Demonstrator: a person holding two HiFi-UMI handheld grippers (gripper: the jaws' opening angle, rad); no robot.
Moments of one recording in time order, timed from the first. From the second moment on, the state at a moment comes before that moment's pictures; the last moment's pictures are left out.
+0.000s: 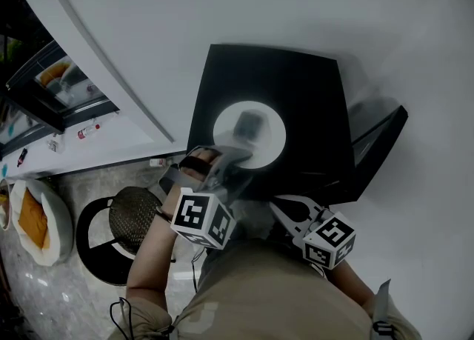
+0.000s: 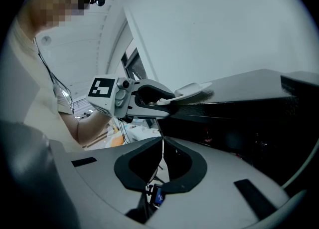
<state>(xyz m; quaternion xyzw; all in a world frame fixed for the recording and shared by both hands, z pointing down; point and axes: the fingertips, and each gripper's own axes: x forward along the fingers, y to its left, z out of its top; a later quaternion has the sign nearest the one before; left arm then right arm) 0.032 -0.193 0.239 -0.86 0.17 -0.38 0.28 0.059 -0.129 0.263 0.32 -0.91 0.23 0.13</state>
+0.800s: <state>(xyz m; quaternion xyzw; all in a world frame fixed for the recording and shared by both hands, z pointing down) 0.019 -0.171 0.231 -0.87 0.18 -0.35 0.29 0.074 -0.151 0.247 0.34 -0.88 0.33 0.02</state>
